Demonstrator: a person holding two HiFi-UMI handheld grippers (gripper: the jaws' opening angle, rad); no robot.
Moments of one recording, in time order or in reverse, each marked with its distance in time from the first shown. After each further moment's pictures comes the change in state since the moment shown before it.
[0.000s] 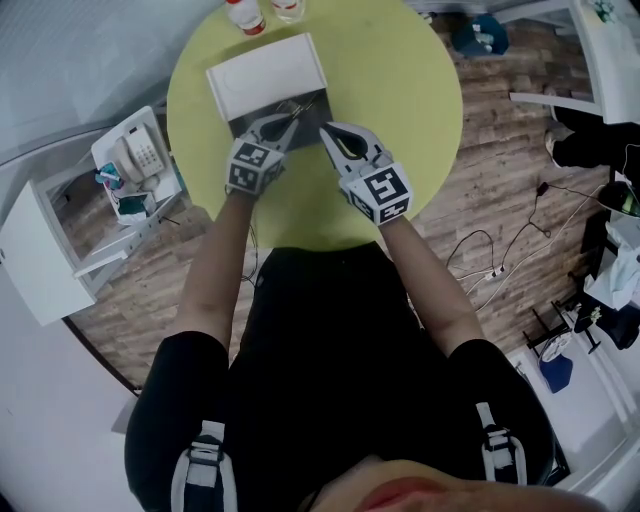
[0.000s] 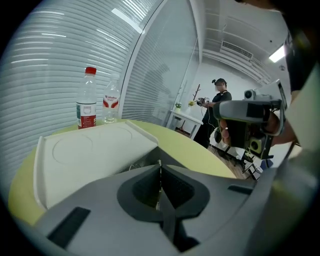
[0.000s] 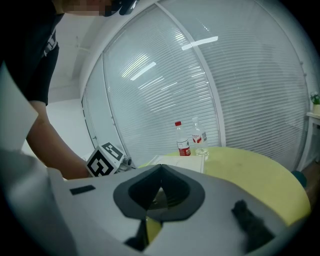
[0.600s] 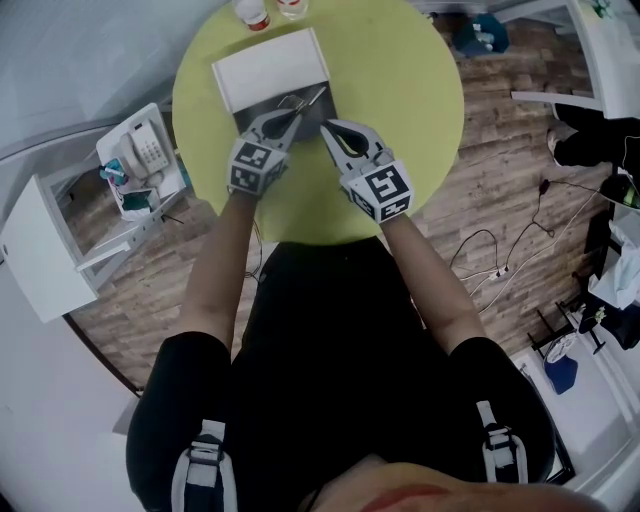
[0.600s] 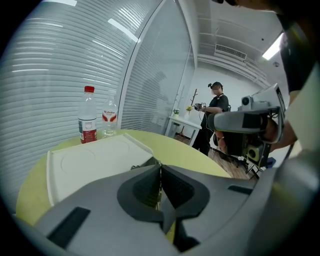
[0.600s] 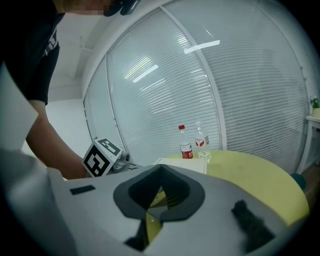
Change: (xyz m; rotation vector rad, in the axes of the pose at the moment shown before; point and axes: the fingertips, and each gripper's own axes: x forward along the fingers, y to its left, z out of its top) left arm -0.025 -0.018 0.020 0.044 -0.075 0.017; right arm -0.013 0.019 0.007 -0.023 -0.030 -0.003
